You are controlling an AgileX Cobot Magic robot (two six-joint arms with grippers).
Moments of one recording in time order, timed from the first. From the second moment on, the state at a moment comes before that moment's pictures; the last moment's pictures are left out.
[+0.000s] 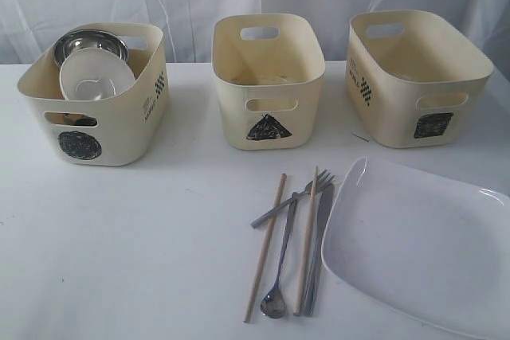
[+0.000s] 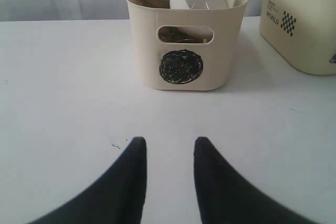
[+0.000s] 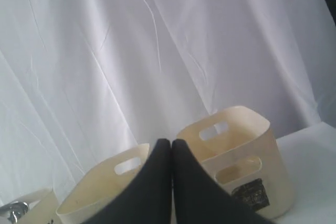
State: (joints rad) left arm -0.09 0.01 0.02 -0.17 0.26 0.13; right arm -0.07 0.00 -0.01 0.19 -0.16 0.21
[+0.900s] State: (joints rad) left arm -0.09 0.01 0.02 -0.17 0.26 0.13; right arm 0.00 0.62 -0.73 0.25 0.79 -0.27
